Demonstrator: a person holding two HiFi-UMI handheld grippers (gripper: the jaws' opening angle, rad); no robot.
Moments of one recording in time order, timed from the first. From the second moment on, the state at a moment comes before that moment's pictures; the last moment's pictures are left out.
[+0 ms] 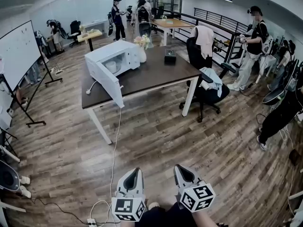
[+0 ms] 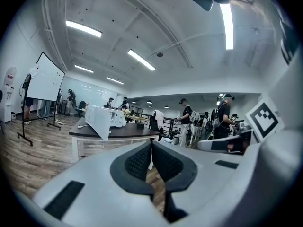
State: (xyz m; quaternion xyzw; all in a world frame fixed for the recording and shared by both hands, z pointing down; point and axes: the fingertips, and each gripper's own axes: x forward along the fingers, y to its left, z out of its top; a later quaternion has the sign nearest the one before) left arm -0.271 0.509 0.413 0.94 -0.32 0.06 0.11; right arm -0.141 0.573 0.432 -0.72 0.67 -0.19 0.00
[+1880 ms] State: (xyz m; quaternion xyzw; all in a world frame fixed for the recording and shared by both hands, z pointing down) left arm -0.072 0.278 0.428 0.91 -0.39 0.05 0.09; right arm 0.049 0.366 0.463 -0.68 0.70 -0.23 0.04
